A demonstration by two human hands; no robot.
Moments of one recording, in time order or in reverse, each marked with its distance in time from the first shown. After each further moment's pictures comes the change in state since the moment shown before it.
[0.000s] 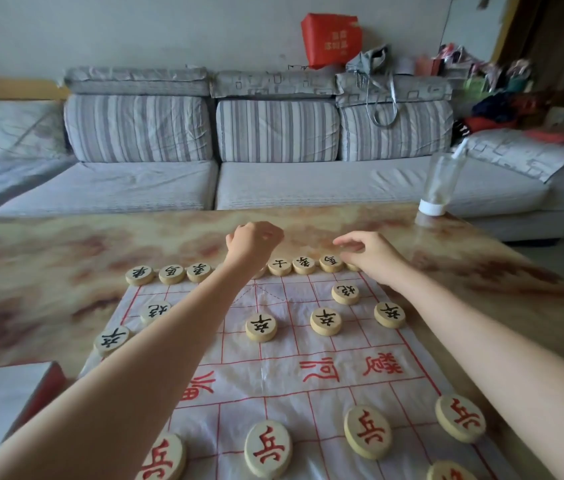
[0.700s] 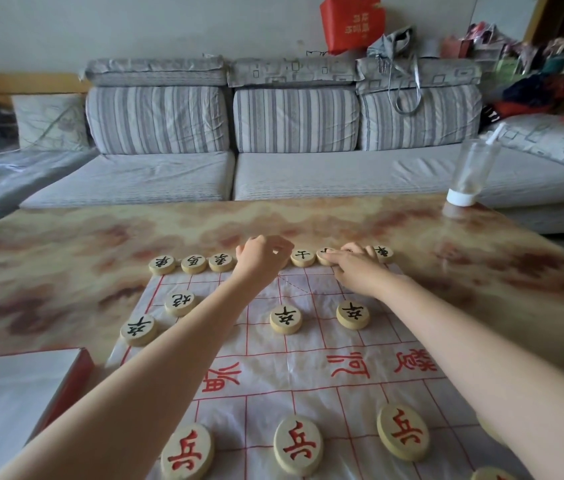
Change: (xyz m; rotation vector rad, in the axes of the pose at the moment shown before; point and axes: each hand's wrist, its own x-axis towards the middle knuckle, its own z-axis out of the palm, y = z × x) left_hand -0.016 -0.039 0.001 0.091 -0.063 0.016; right_hand 0.006 -0.005 0.063 -0.658 -0.258 -0.017
